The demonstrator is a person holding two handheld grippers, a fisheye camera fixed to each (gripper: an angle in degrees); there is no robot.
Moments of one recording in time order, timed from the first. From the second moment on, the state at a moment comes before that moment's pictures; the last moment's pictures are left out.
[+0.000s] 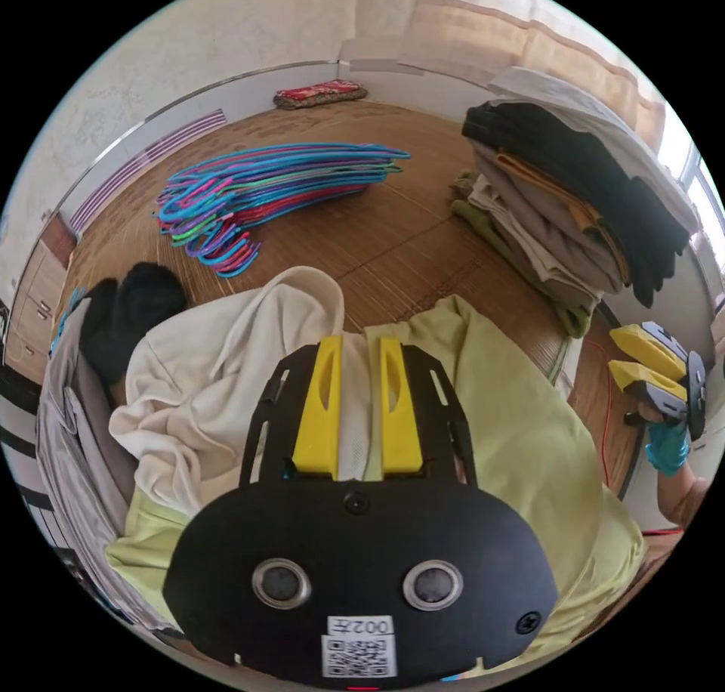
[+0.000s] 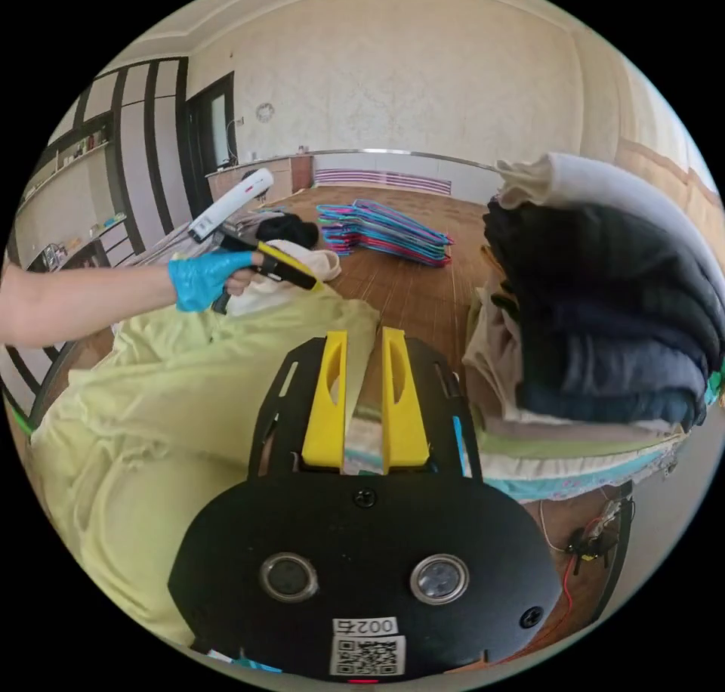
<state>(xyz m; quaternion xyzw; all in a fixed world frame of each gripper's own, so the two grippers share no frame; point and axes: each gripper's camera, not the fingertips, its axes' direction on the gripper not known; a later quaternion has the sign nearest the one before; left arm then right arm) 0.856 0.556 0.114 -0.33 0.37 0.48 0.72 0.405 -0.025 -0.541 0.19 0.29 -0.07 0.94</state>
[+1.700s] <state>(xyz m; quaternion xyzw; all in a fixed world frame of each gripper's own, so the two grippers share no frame) 0.356 0.546 -0.017 -0.38 0.35 0.54 0.67 0.325 -0.123 -0.431 0.04 0.33 -0.10 0.94</state>
